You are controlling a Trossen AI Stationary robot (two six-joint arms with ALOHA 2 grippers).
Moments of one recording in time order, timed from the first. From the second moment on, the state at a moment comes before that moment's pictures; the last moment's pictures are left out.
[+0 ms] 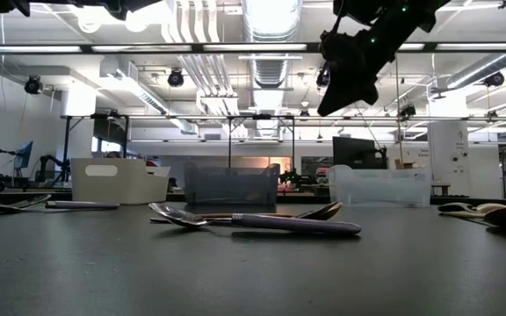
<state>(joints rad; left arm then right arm) 0.11 0.69 0.56 0.28 -0.14 0.36 -0.25 1.32 0.99 -0.44 0.10 0.23</state>
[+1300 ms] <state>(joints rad) 0.11 0.70 0.56 0.28 -0.15 0.36 -0.12 1.45 0.97 -1.16 -0.03 0.92</state>
